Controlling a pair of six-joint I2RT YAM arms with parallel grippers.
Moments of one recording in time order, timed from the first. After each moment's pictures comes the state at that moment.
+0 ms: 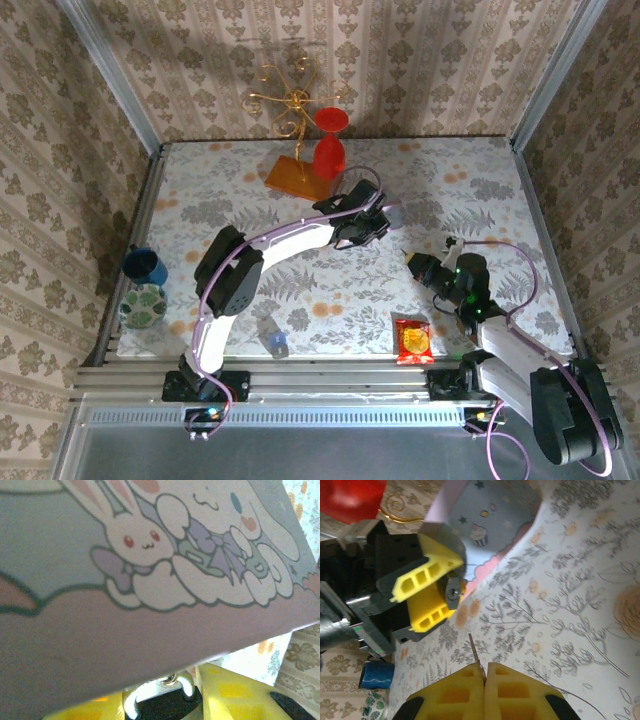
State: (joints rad) left arm -0.91 2.08 1.65 -0.41 0.04 -1.34; right arm 0.16 0.96 0.18 0.43 -0.37 0.87
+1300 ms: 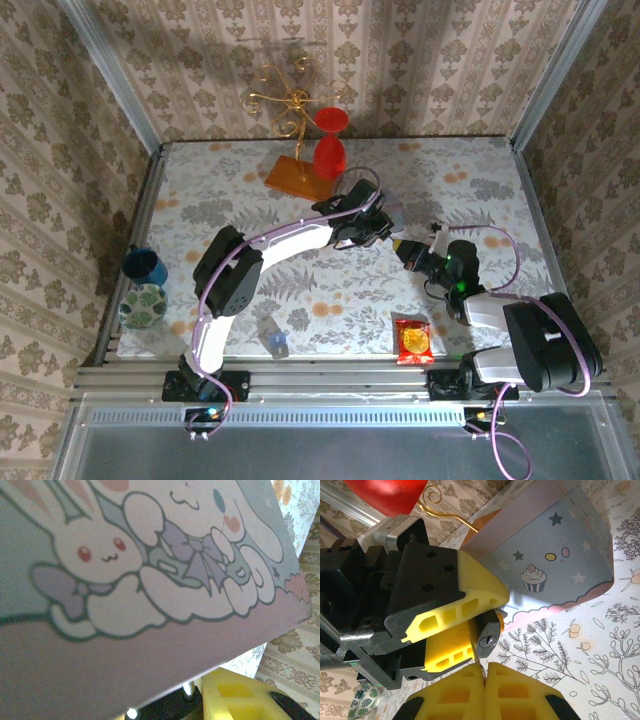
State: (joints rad) left arm -0.91 2.07 1.62 -0.37 0.11 -1.35; right arm 0.16 1.34 0.25 0.83 -0.47 0.75
